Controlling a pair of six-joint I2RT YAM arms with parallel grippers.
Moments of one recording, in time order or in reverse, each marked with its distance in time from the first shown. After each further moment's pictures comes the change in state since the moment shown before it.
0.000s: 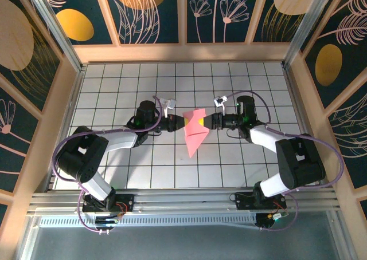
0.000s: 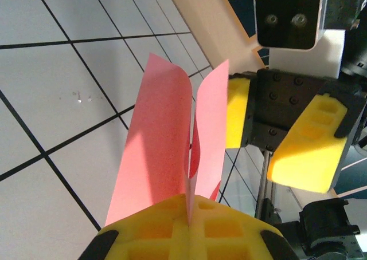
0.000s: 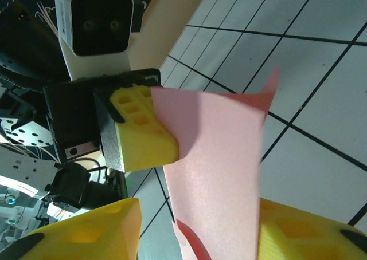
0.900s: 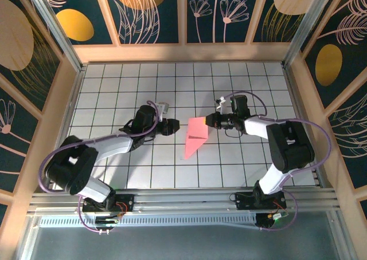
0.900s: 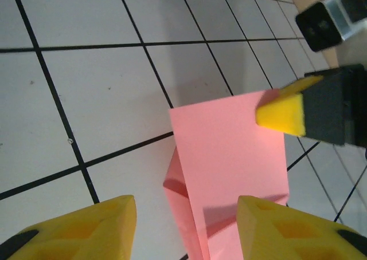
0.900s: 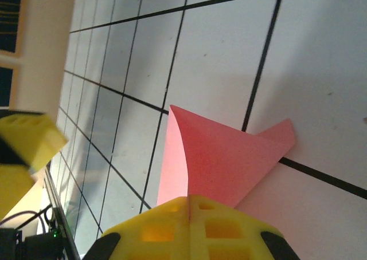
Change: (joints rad) left arm -0.052 -0.164 -0.035 -0.348 -0.450 0.179; right arm -0.002 0.191 0.134 -0.270 0.285 0.036
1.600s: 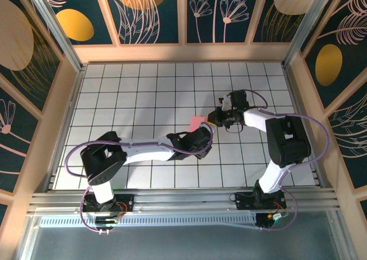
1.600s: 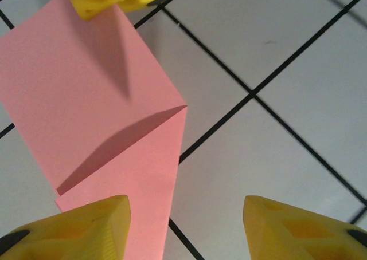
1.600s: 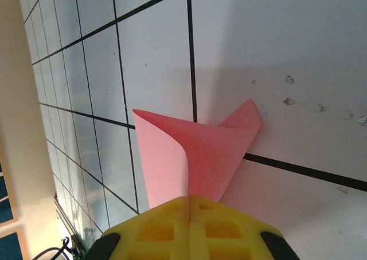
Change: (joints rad) left arm -0.514 0.338 0.444 -0.480 -0.555 0.194; right arm -0.023 0.066 0.132 -0.230 0.060 0.125
